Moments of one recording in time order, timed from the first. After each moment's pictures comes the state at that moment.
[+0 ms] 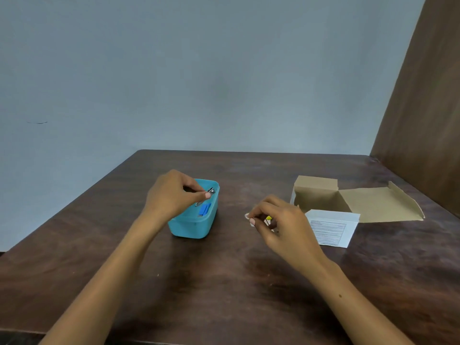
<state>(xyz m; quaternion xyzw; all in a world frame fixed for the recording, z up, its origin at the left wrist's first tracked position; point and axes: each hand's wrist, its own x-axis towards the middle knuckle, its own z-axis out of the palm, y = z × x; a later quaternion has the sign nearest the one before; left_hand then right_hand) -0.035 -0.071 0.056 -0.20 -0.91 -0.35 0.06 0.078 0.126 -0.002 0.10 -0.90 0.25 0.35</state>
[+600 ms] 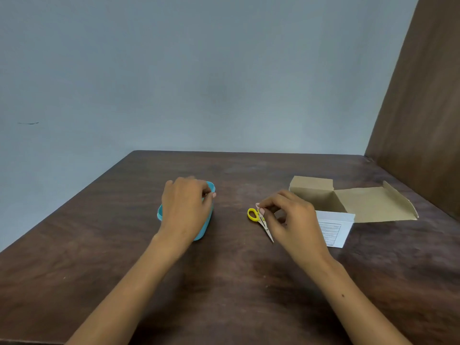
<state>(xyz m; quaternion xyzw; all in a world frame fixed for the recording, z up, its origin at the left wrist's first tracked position) -0.016 -0.041 0.038 -0.23 -0.91 -0.19 0.28 0.078 0.139 0.000 0.02 -0.87 0.28 0.40</state>
